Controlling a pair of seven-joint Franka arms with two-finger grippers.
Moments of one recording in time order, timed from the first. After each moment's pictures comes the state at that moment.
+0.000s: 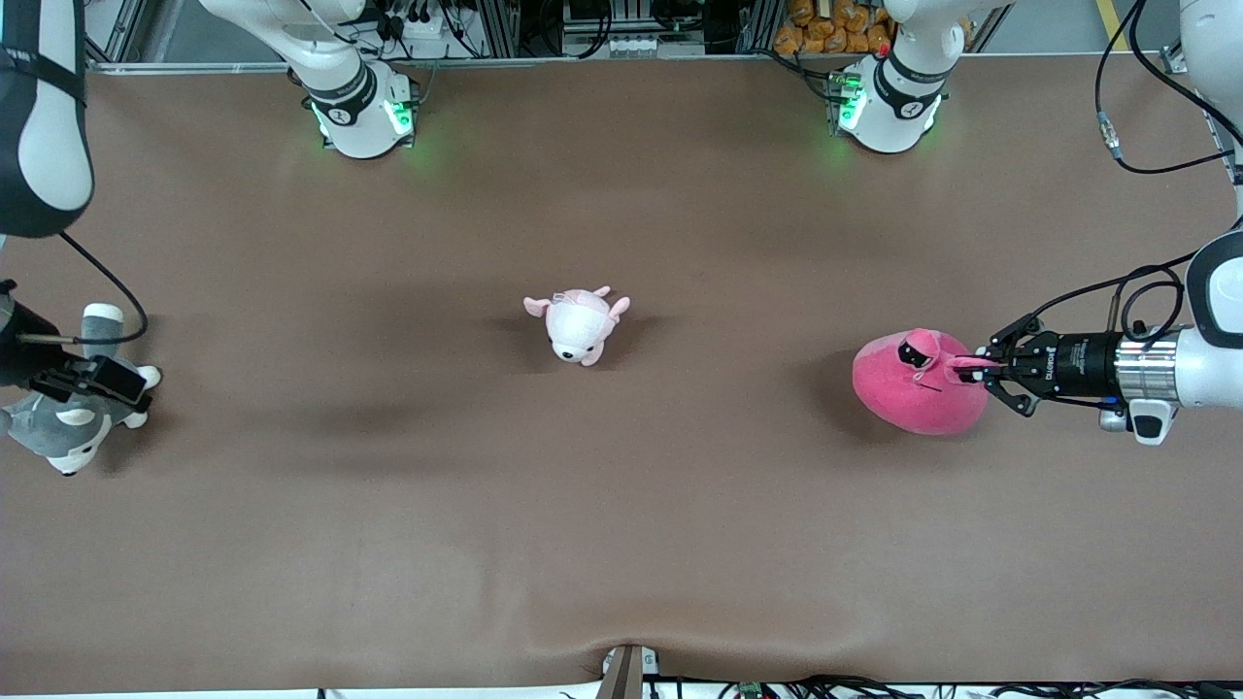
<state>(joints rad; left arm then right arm) 0.25 0.45 -0.16 -1.52 -0.55 1.57 -1.21 -0.04 0.25 -0.04 -1.53 -0.01 1.94 0.07</state>
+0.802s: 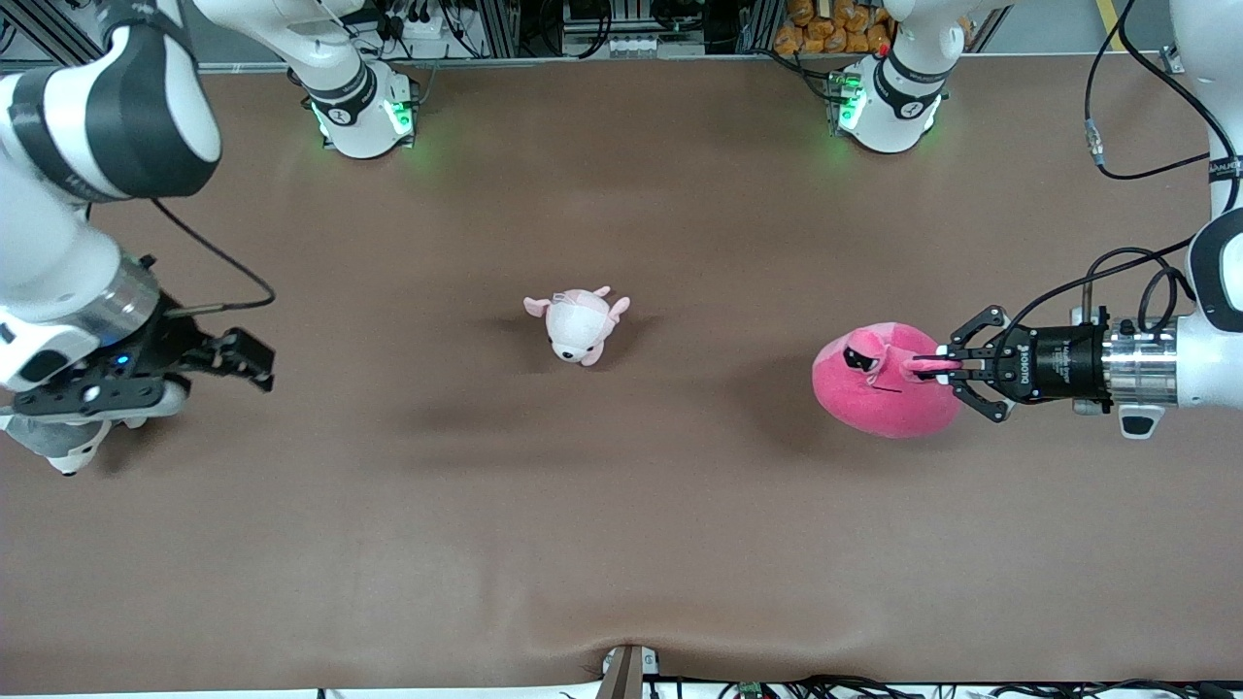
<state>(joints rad) 0.20 0.45 -0.22 -1.43 -0.71 1.55 -1.67 0.17 0.22 -0.02 -1.47 -0.01 1.75 0.07</state>
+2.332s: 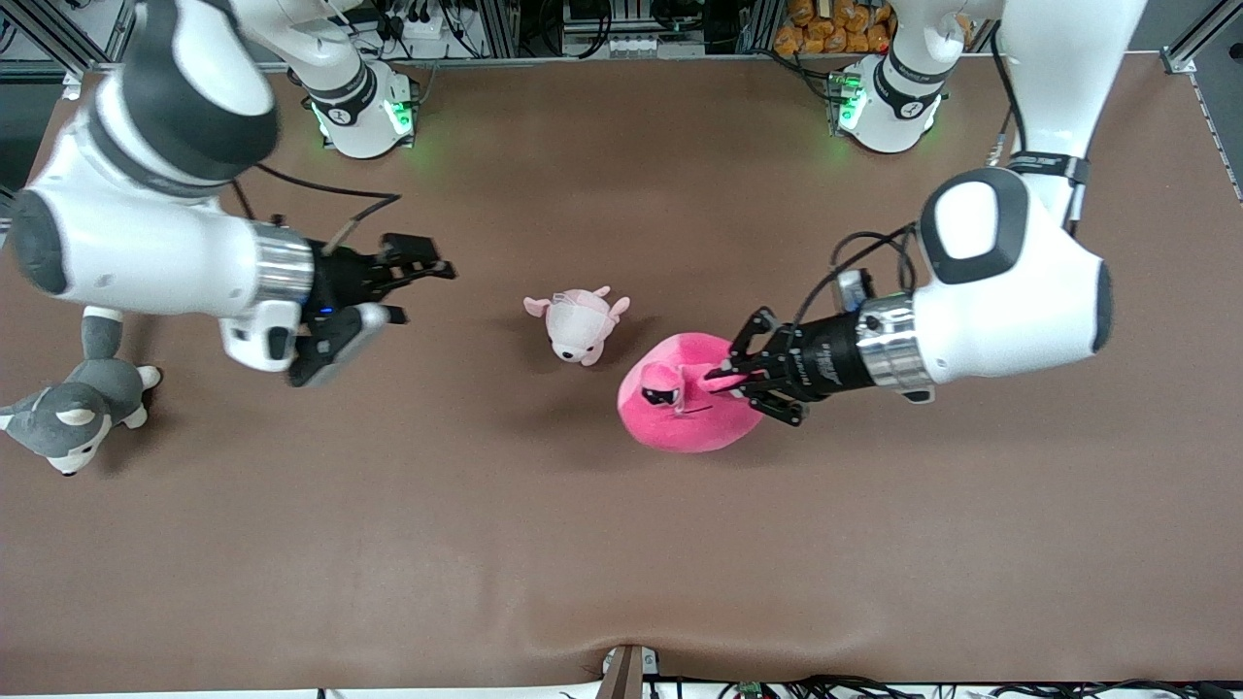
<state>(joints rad) -0.21 0.46 -0.22 -1.40 -0.81 2.04 -2.28 0.32 0.29 0.00 -1.46 0.57 1.66 -0.31</state>
